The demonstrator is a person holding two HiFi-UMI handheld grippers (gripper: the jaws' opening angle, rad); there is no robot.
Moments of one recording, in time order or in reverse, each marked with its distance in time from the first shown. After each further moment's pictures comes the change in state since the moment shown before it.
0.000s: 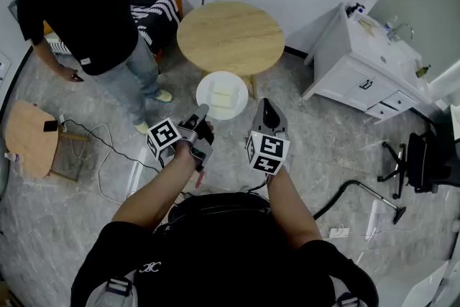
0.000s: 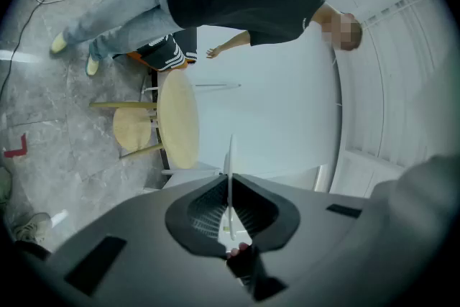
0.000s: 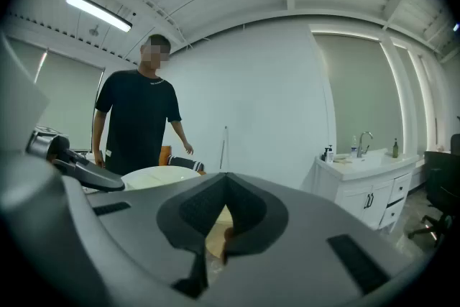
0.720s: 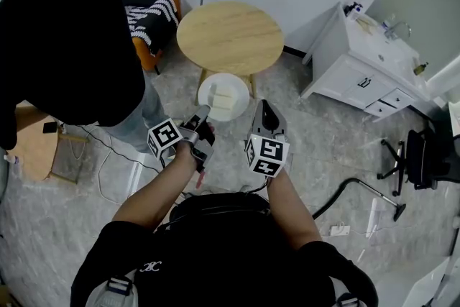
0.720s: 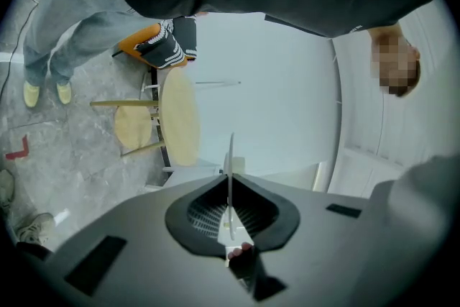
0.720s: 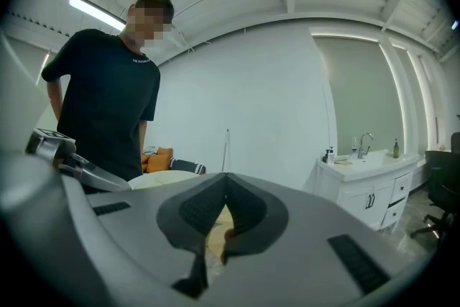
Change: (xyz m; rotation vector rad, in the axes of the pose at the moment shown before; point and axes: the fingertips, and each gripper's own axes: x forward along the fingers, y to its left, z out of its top) left arm -0.006 0.003 -0.005 0.005 0.029 0.004; right arm -0.013 0.010 0.001 0.005 -0.021 0.007
